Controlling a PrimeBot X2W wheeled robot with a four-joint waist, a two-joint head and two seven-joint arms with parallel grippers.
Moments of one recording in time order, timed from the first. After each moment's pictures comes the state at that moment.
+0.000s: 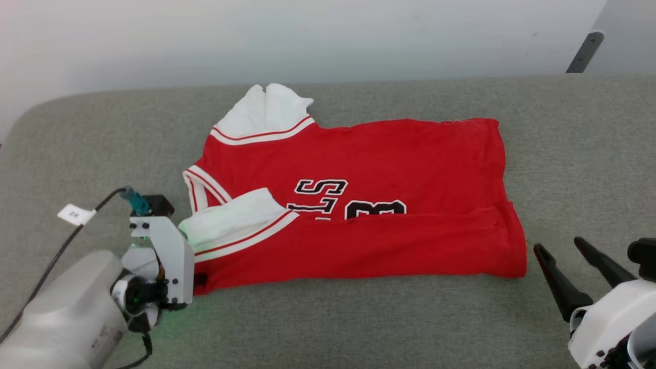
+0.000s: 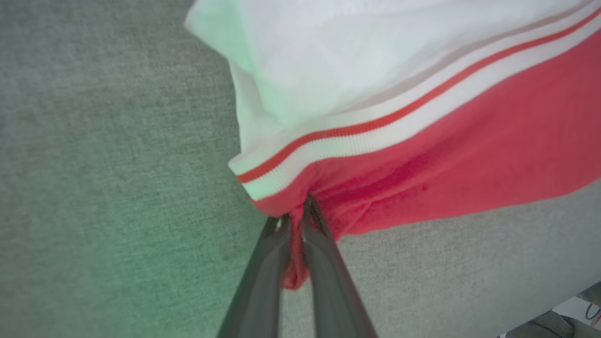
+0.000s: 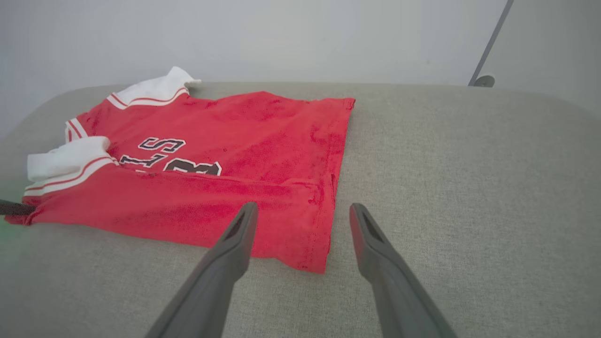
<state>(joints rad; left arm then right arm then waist) -0.79 0.59 -1.01 0.76 -1.31 -0.01 0.58 0.00 -0.23 -0.03 -0.32 0.39 0.13 0.51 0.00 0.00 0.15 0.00</state>
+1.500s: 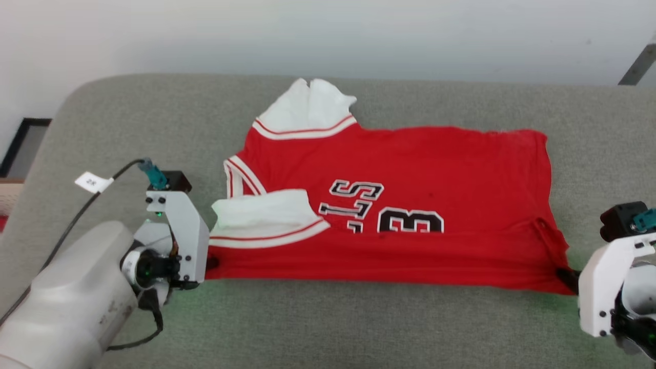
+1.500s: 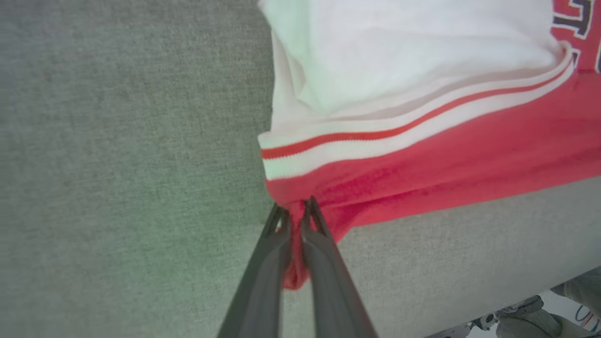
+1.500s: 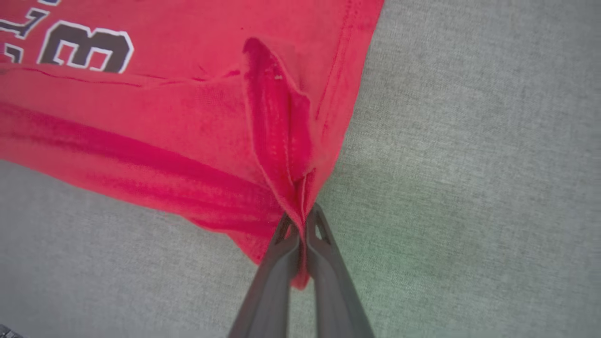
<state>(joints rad) -0.89 0.56 -1.03 0.75 -1.31 -0.01 0.69 -0.26 -0.38 0.07 0.13 0.49 0.13 0.83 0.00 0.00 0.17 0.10</state>
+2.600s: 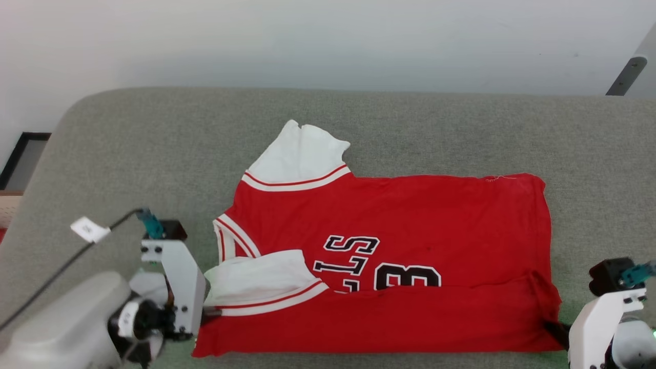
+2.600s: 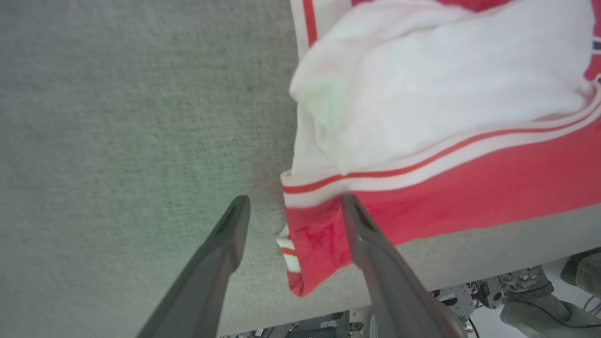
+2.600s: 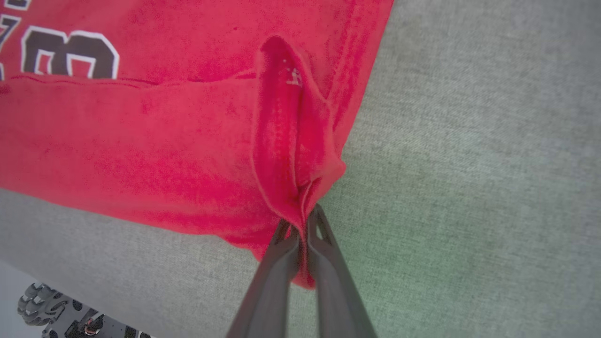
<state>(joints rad) -0.68 0.73 -1.04 0.36 -1.33 0.22 0.70 -0.04 -0.33 0.03 0.00 0.49 0.13 0.87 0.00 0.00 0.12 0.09</state>
